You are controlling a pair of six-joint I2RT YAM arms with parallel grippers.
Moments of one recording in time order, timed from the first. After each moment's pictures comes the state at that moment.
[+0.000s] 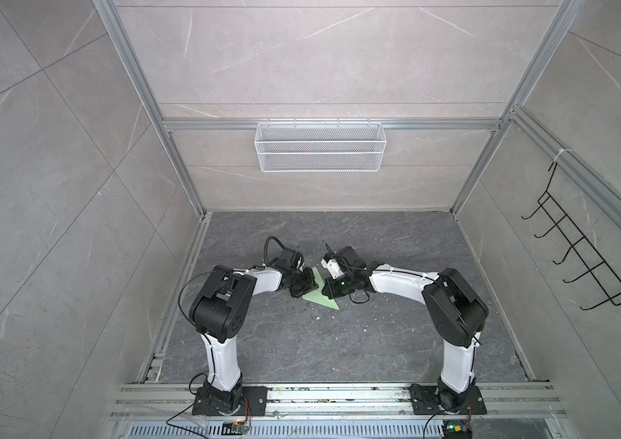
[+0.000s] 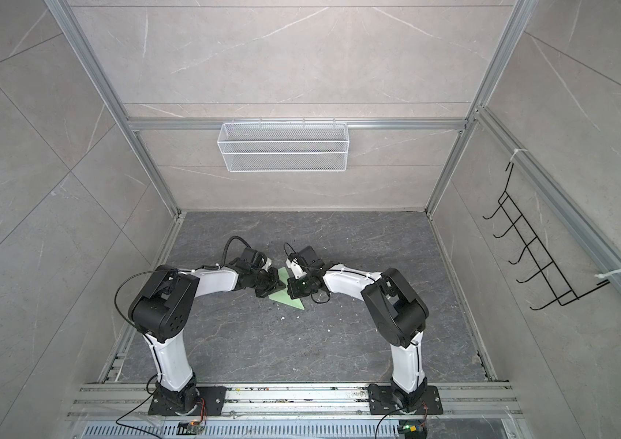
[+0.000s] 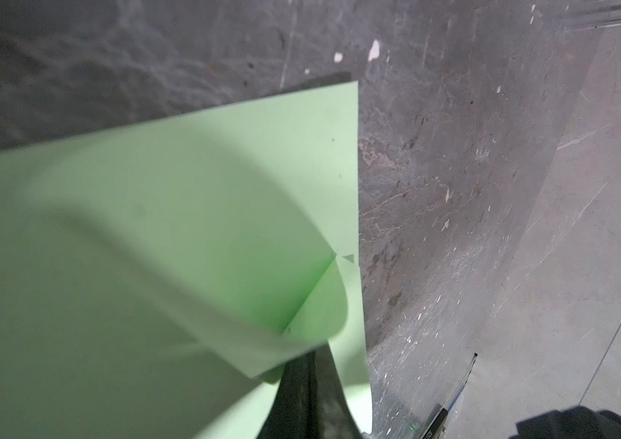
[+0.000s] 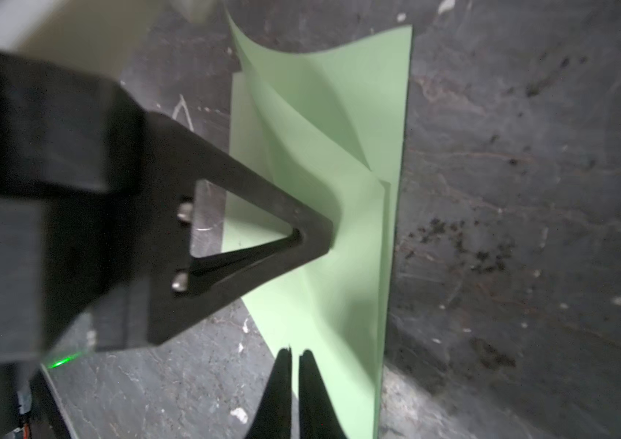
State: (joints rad) left arm -0.45 1.90 1.02 -0.12 0.48 -0.82; right arm 0.68 1.96 1.24 -0.32 -0.35 0.36
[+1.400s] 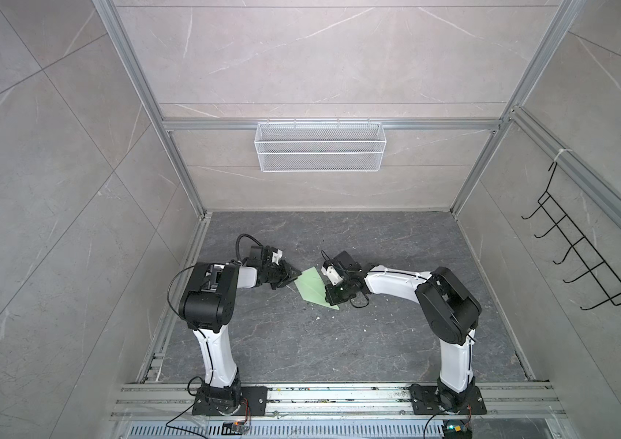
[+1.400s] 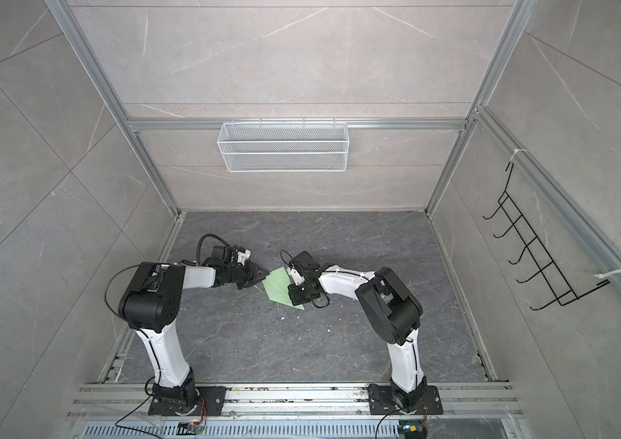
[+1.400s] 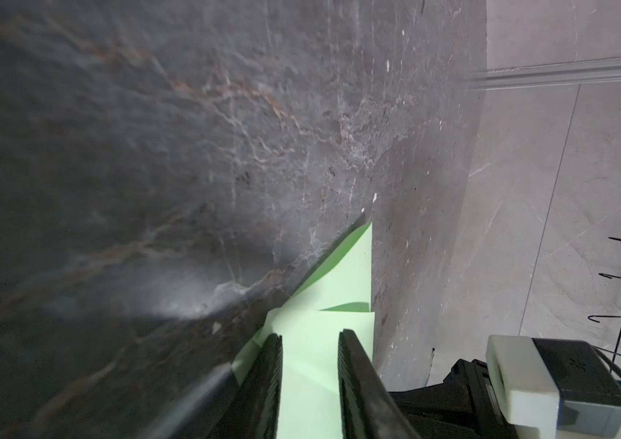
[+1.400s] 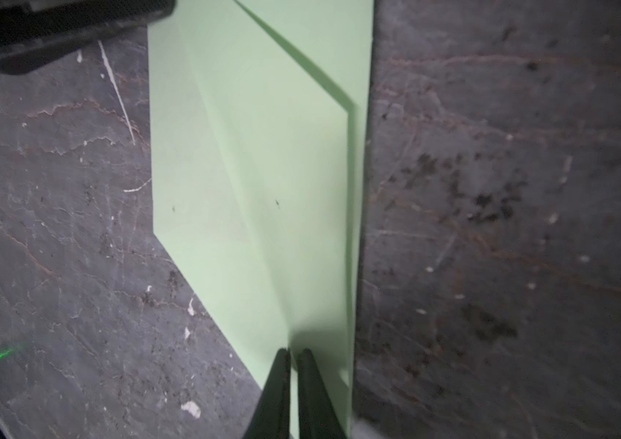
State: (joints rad) left arm -0.16 1.95 0.96 0.07 0.72 -0.68; right arm 0.70 1.99 1.25 -0.40 -0.28 0.33
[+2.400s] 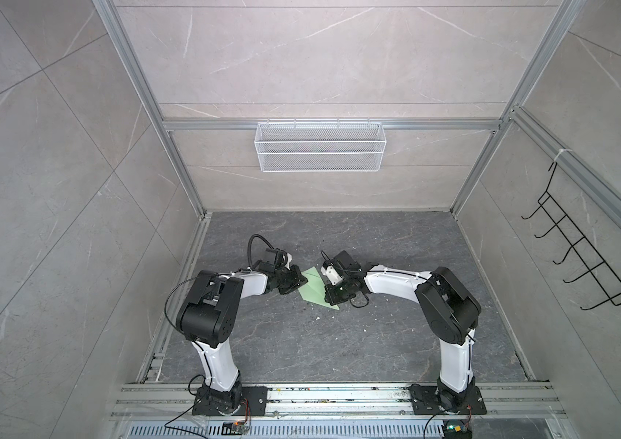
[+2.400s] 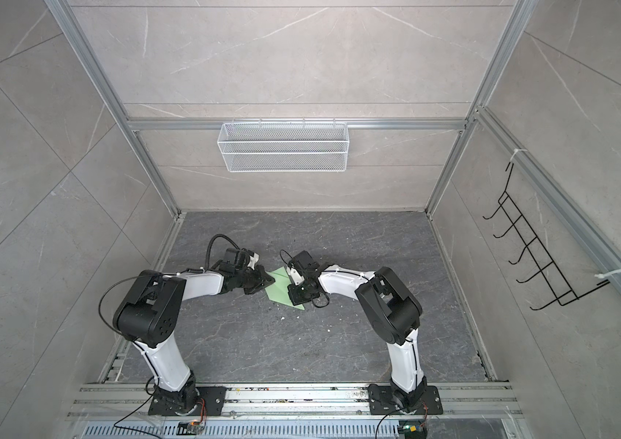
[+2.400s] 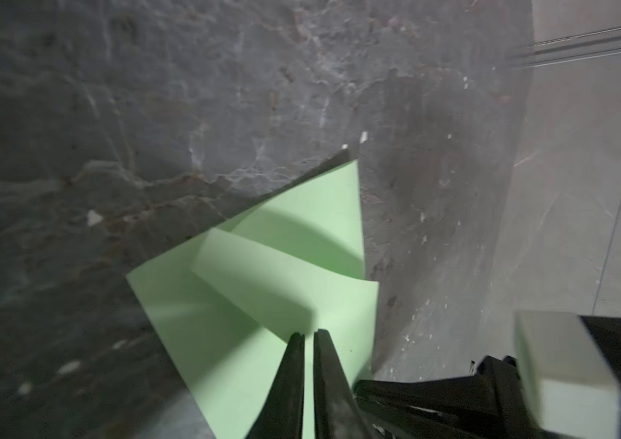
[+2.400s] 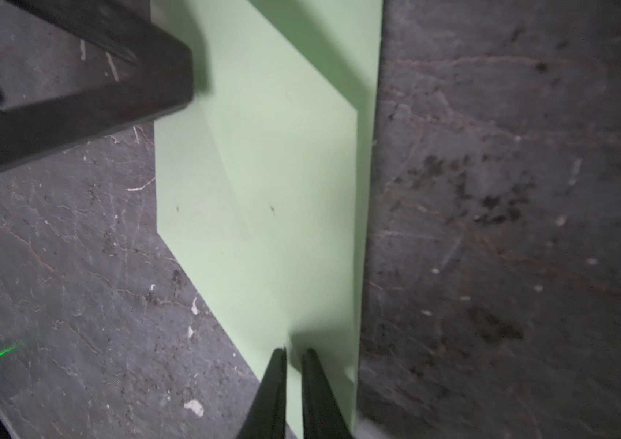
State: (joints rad) left arm -0.33 1.85 0.90 0.02 0.54 -0.75; right arm 0.70 1.99 1.27 -0.42 -0.28 0.31
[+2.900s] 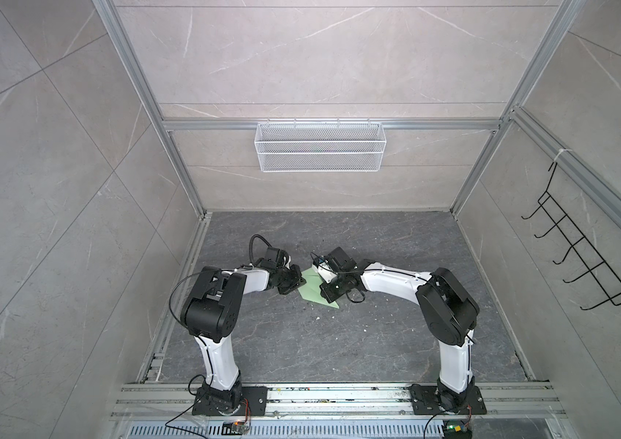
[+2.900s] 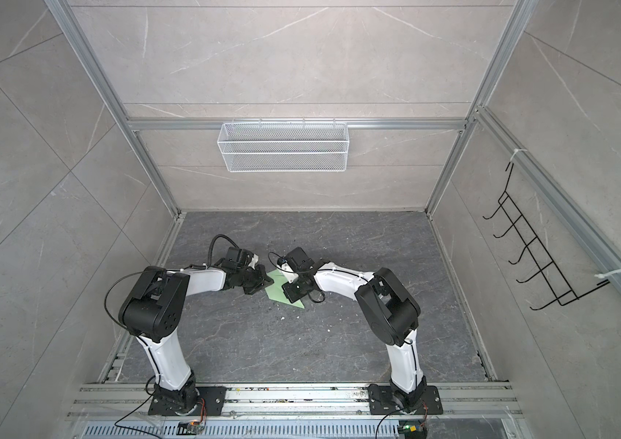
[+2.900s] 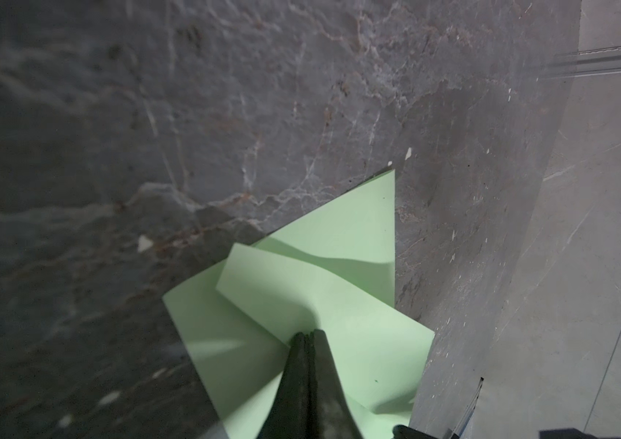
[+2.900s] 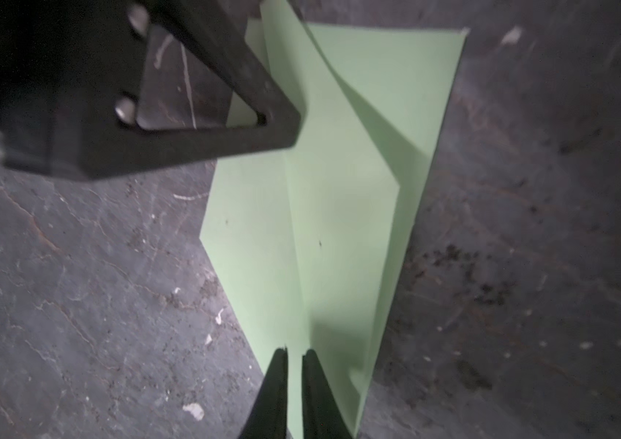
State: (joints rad) left arm -0.33 1.88 0.97 -0.07 0.48 -0.75; right arm 0.74 1.99 1.38 -0.45 -0.21 0.09
